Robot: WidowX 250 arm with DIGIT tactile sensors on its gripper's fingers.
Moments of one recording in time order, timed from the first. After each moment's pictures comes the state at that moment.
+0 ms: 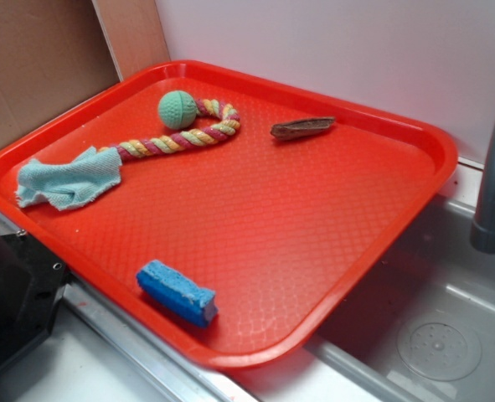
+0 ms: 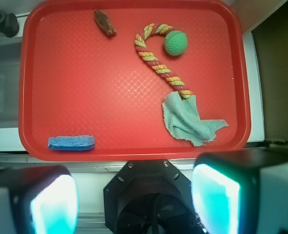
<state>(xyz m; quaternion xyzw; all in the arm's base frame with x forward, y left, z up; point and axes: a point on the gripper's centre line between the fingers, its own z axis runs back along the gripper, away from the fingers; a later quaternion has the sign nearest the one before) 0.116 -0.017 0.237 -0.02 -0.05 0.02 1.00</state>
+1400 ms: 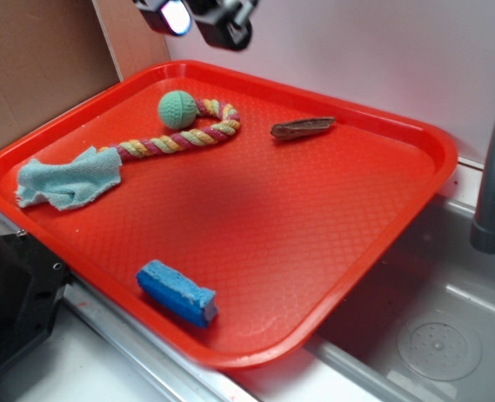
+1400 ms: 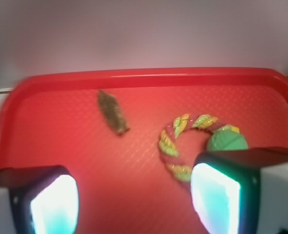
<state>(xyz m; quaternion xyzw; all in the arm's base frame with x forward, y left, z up) 0.273 -0.020 0.126 -0.02 -0.15 0.02 0.99</state>
